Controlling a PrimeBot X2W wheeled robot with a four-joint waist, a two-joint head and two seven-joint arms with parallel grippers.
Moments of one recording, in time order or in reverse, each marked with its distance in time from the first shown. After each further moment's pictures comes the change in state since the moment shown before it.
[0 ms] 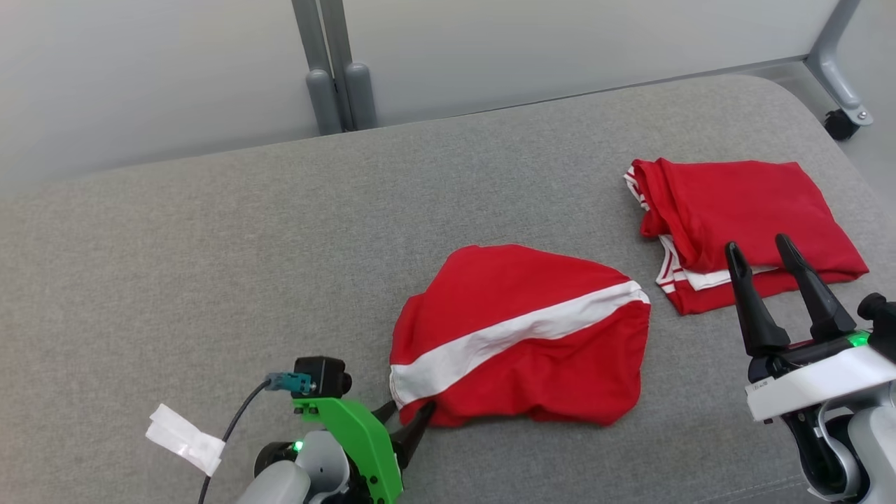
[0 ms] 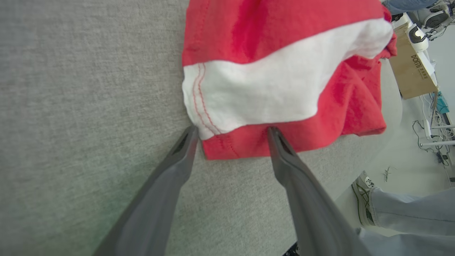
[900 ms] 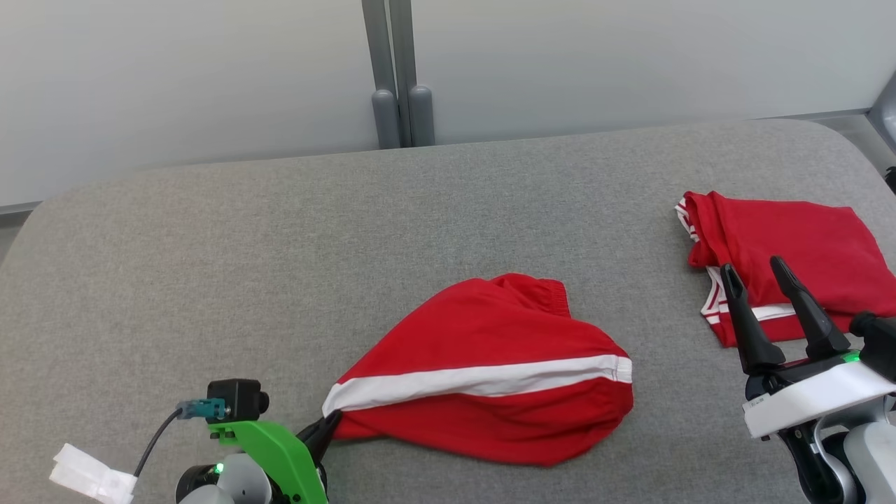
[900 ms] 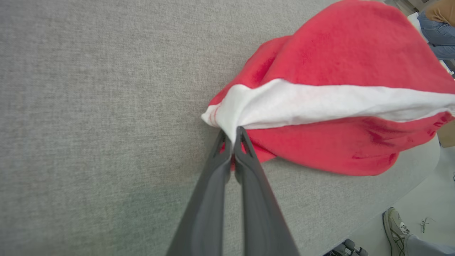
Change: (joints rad) left arm 0.026 0.185 -0.037 -0.022 -0.123 -0.002 -0.107; right arm 0.027 0.005 0.009 0.032 0.002 0.000 -0.003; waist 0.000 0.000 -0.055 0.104
